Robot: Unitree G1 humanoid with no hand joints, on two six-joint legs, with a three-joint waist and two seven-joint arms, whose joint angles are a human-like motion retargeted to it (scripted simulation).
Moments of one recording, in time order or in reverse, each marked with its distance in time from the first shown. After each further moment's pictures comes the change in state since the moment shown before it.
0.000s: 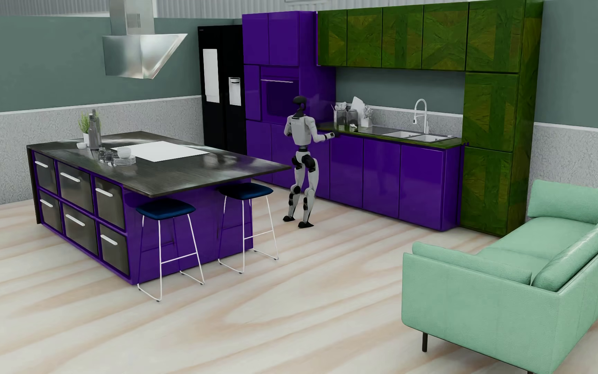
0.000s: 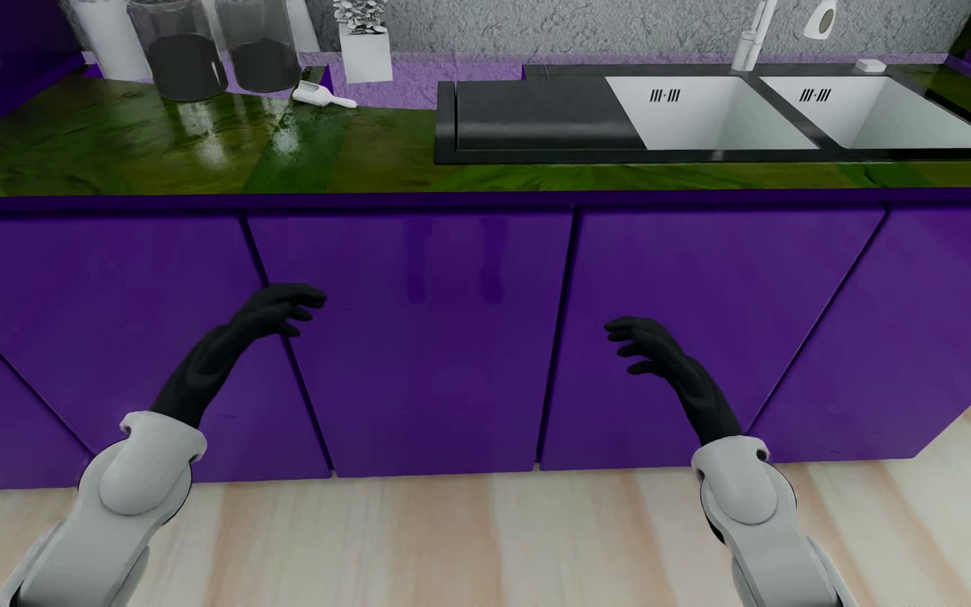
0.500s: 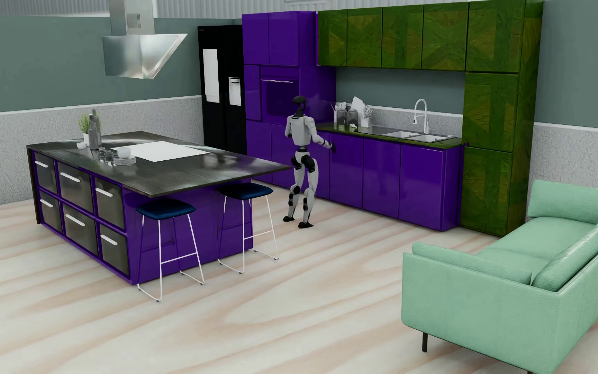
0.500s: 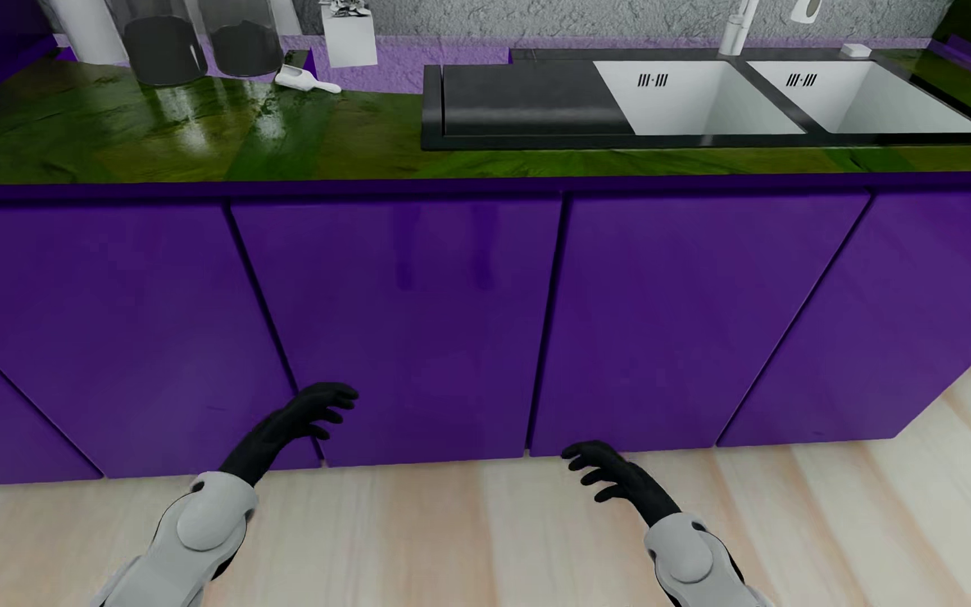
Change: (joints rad) body -0.015 -0.010 -0.033 -0.002 -0.007 -0.012 0.000 0.000 0.024 0.004 0.002 -0.015 -0.028 0.002 0.015 -0.089 0.007 0.000 0.000 -0.171 0.282 0.385 0.412 0.000 0.000 0.000 0.000 0.000 0.000
